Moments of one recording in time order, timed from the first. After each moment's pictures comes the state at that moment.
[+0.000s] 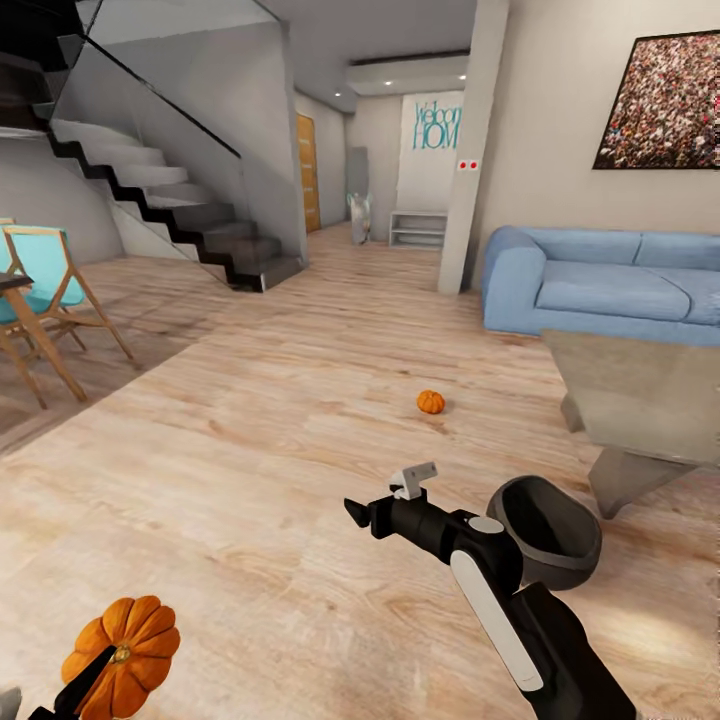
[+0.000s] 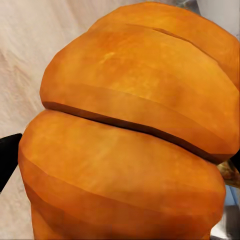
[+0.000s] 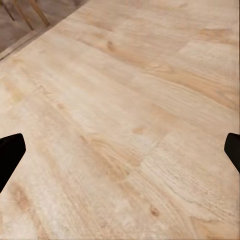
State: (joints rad) left arm 0.12 -0.05 0.84 -1.34 0.60 0.61 -0.83; right arm -0.42 -0.02 0.43 -1.62 -0.42 0.76 0.02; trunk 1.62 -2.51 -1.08
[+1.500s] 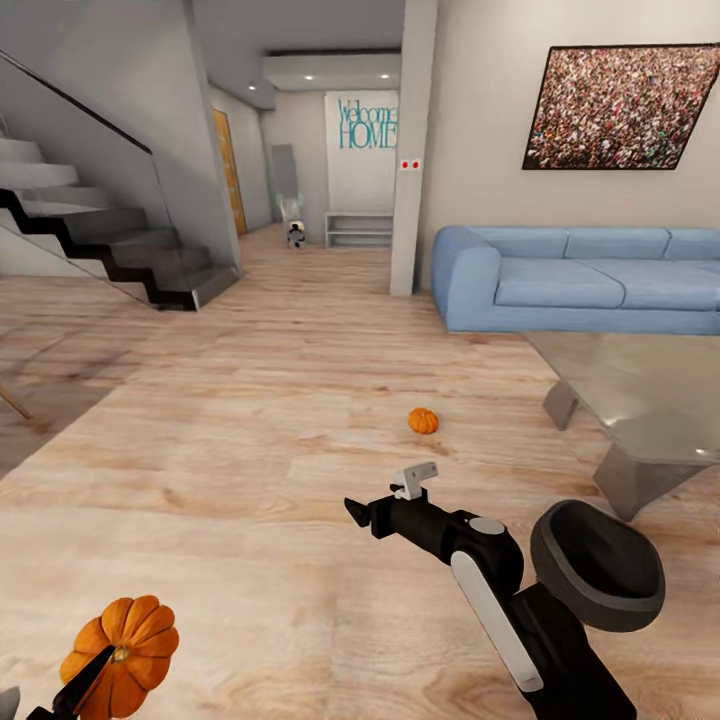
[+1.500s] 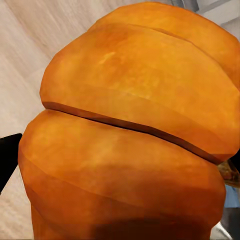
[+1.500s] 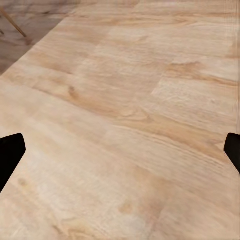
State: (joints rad) left arm 0.12 -0.05 0.85 -1.34 0.60 0.61 -0.83; right arm -0.42 -0.02 0.43 -1.62 -0.42 0.75 0.02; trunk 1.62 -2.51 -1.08
